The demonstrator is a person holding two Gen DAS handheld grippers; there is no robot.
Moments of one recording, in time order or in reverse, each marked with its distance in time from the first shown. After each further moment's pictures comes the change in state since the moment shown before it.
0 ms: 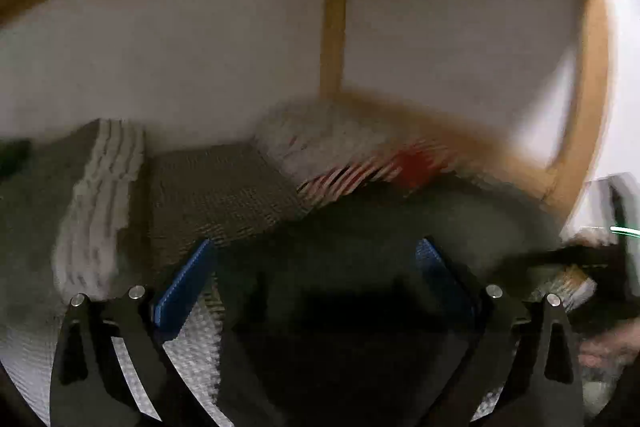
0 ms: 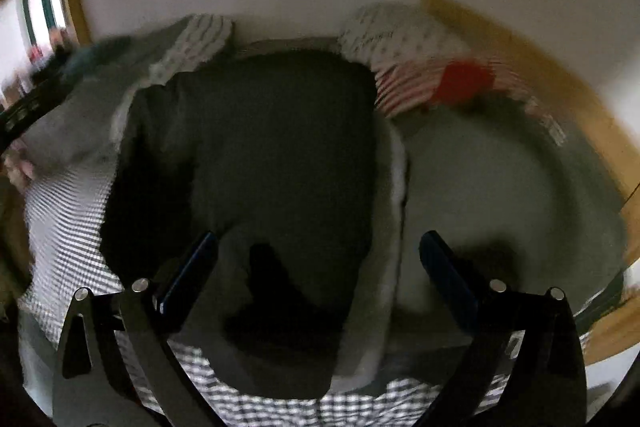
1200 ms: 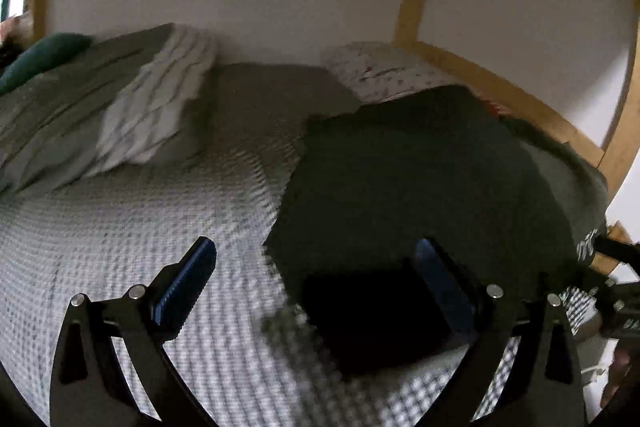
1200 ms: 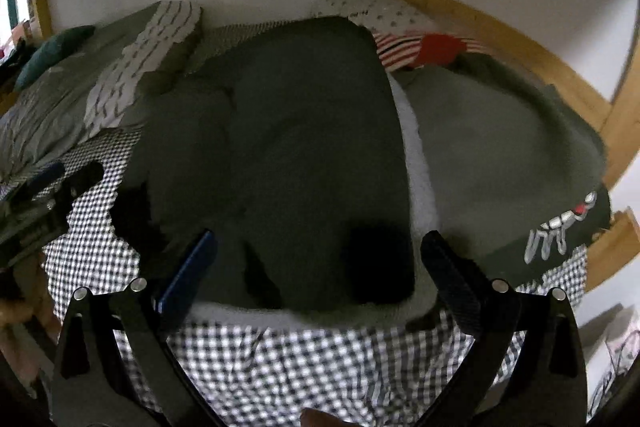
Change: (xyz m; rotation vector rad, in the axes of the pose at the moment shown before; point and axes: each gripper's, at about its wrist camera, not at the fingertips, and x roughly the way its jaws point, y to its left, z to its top) left arm -0.034 0.045 -0.157 -0.275 0.068 0.138; right arm -0.024 0.077 -0.082 0.127 -0.044 -0.109
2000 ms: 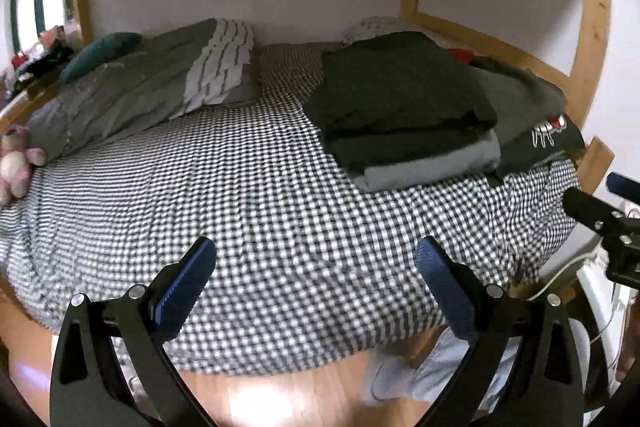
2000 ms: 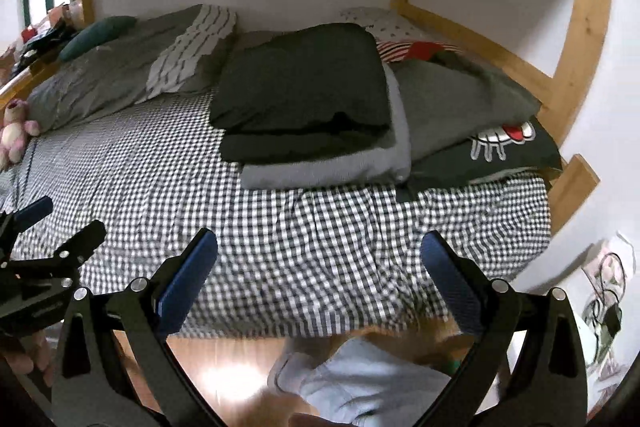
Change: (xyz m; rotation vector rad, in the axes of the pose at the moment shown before) left arm -0.224 -0.037 -0.146 0.070 0.049 0.148; right arm -0.191 0.011 -0.152 -0.057 -0.053 0.019
